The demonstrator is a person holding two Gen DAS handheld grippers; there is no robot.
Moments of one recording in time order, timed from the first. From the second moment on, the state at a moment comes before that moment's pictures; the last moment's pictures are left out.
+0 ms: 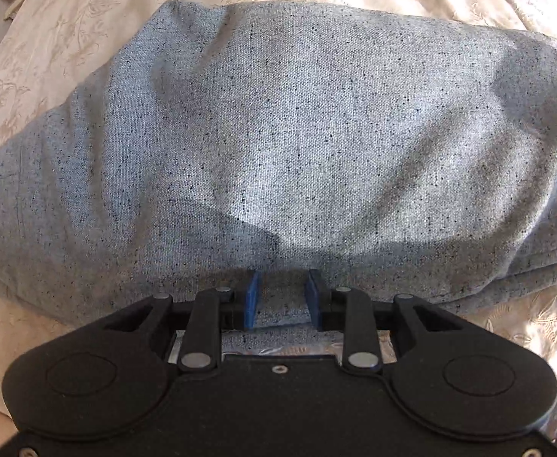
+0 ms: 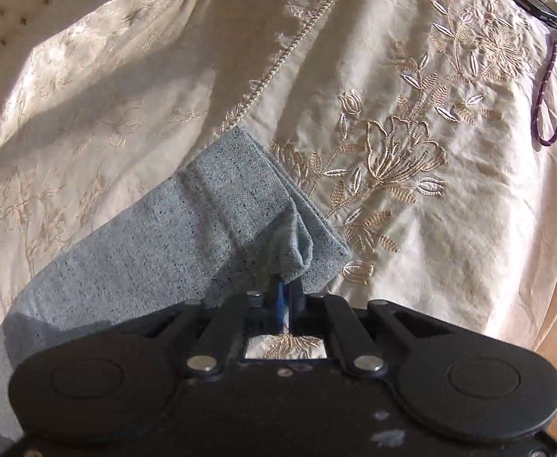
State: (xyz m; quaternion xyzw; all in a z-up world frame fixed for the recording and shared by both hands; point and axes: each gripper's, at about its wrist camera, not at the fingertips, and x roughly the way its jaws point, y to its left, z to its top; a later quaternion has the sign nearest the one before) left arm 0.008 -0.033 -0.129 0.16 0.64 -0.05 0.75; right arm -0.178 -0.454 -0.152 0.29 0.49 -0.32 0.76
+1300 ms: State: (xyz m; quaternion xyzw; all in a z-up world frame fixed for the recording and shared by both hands) left arm -0.011 -0.130 -0.104 0.15 0.64 -0.07 0.75; right arm -0.152 -0.527 -0.193 0.23 0.57 -0.09 0.78
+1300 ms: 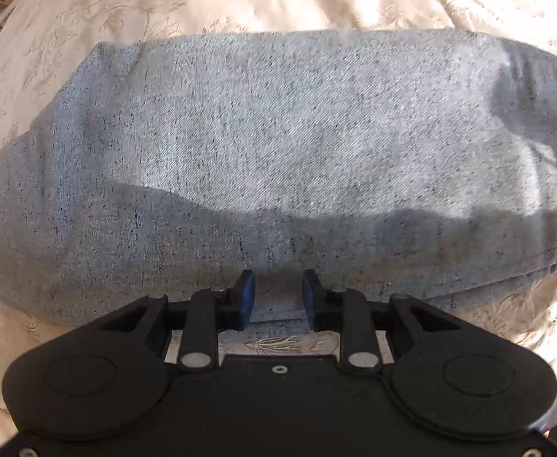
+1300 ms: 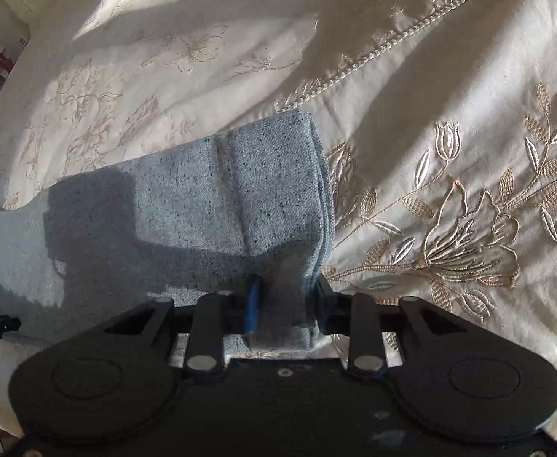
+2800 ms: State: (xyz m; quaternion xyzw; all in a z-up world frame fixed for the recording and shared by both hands) left arm 0.065 -0.249 -0.128 0.04 0.65 -0.11 0.75; right arm -0.181 -0.499 -0.104 0.20 0.52 -0.17 0.81
